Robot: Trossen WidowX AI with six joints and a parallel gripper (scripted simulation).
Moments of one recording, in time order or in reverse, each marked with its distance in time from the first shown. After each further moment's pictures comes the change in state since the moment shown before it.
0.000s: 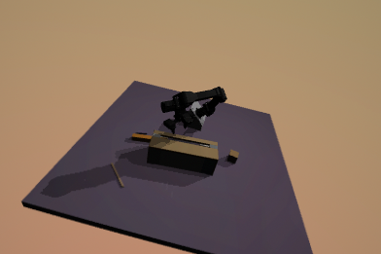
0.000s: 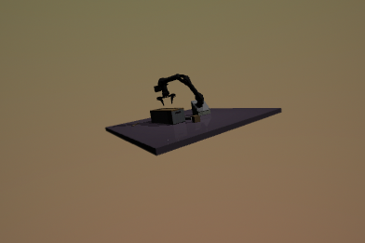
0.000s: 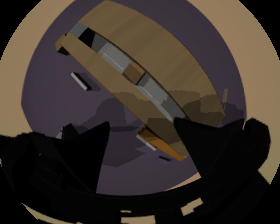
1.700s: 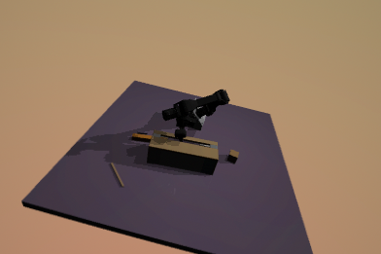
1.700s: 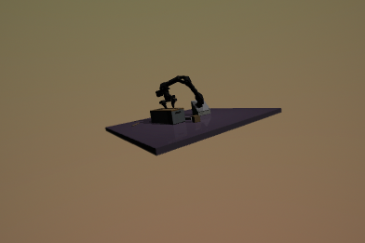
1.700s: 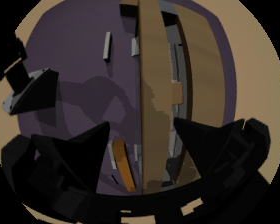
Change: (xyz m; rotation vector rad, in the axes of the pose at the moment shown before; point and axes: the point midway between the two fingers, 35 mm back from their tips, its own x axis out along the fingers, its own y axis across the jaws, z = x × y) arm 0.048 0.015 0.007 -0.799 -0.068 0.021
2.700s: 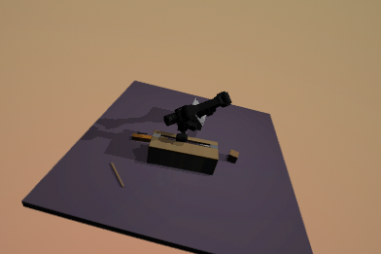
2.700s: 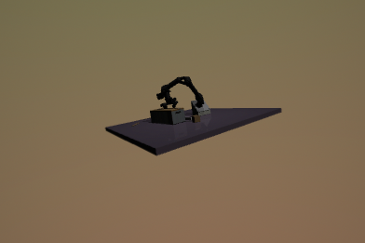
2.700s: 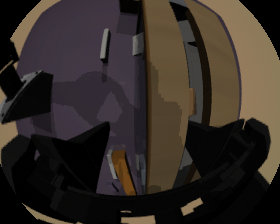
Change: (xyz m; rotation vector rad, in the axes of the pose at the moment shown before) arm 0.030 0.001 0.007 0.002 -0.008 0.007
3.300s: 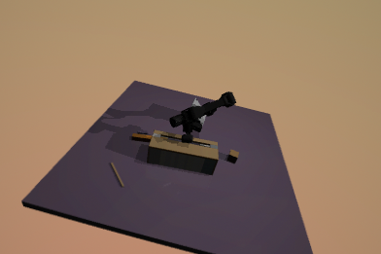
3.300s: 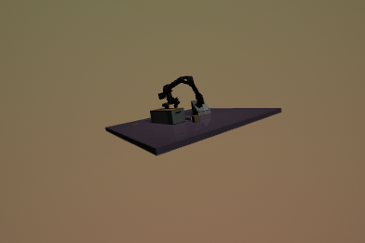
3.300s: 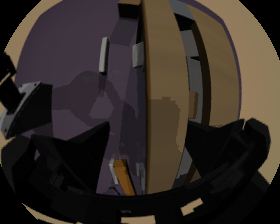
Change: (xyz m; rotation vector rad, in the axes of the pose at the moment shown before) arm 0.006 -0.001 0.030 0.001 -0.001 -0.001
